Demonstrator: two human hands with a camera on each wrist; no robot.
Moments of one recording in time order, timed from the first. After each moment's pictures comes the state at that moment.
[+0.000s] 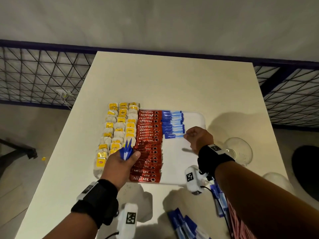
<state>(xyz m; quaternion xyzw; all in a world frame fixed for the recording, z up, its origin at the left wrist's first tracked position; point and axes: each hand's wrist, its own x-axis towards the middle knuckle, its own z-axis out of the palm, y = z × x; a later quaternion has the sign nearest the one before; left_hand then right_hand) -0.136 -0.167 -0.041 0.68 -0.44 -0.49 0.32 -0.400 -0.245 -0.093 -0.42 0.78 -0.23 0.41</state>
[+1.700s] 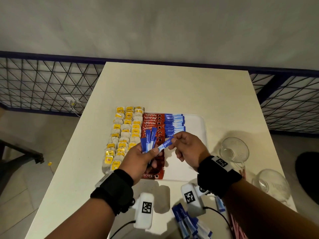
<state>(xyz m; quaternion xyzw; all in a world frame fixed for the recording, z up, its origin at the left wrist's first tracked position) -0.171 -0.164 0.000 0.58 -0.41 -0.63 0.32 -0.349 -0.187 -0.005 -0.43 0.58 -0.35 0.59</state>
